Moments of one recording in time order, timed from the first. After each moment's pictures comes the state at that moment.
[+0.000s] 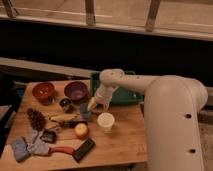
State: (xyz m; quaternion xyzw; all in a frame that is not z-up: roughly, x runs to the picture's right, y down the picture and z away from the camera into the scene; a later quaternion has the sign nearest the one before) arm -0.038 0.120 0.867 -0.41 0.14 0.66 0.61
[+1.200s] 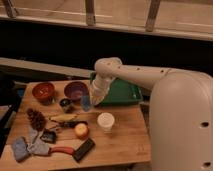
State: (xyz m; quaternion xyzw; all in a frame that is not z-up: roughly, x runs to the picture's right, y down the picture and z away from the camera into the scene) arm -0.049 0.056 0.793 -0.38 0.12 0.63 0.67
